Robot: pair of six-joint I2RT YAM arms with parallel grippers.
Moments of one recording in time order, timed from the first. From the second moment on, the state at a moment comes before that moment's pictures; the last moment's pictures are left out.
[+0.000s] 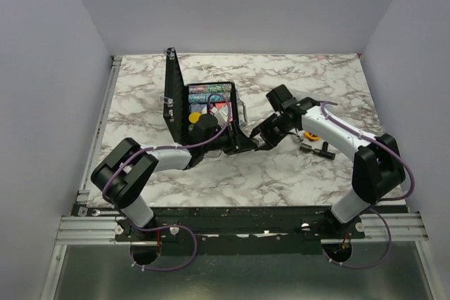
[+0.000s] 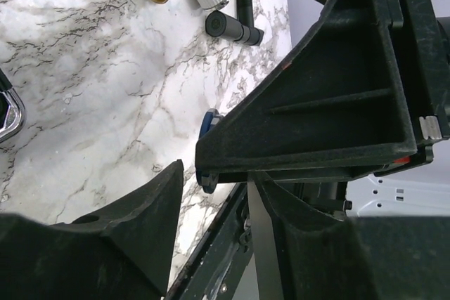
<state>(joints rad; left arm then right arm) -0.70 1.62 0.68 0.58 0.48 -1.05 0.54 1.62 1.21 -0.81 -0.27 1.41</state>
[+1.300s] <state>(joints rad) -0.69 1.60 1.00 -0.03 0.27 -0.77 0.36 1.42 1.00 -0.56 -0.25 1.01</state>
